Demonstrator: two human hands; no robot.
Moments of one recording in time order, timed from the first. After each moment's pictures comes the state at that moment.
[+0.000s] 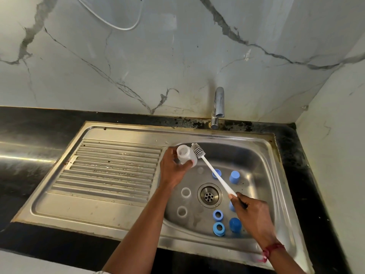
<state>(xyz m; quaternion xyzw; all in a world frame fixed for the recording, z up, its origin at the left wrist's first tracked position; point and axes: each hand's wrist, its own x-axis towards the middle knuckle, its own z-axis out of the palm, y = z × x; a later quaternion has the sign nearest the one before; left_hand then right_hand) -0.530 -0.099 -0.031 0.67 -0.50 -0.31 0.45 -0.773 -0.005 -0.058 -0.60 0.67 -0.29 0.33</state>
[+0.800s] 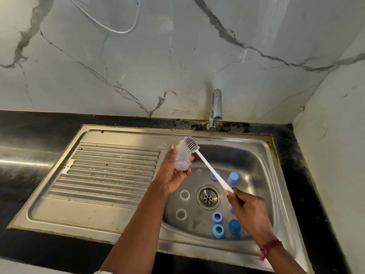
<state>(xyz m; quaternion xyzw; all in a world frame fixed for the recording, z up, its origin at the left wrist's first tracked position) -0.526 -0.108 -0.024 0.43 -0.12 -0.72 0.53 -0.767 -0.014 -0.053 -0.63 0.65 -0.33 0.28</state>
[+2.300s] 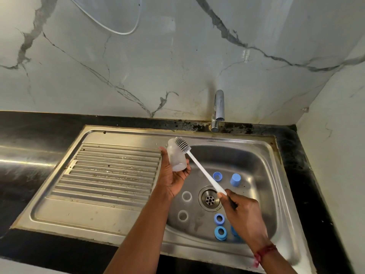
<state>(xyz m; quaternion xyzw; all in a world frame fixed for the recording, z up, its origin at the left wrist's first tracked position) -0.530 -0.105 -0.030 0.39 -0.08 -0.68 0.61 -0.743 -0.011 -0.041 -0.67 0.61 -0.33 0.26</state>
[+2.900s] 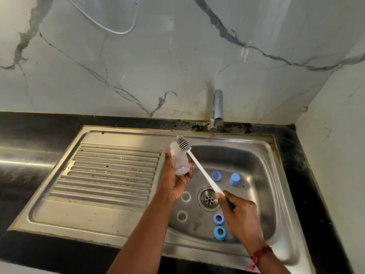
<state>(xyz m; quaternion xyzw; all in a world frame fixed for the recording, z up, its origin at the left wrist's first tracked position) -0.539 -0.101 -0.038 0.41 -0.09 -0.68 0.60 -0.735 -0.008 -0.041 -0.63 0.63 -0.35 0.29</state>
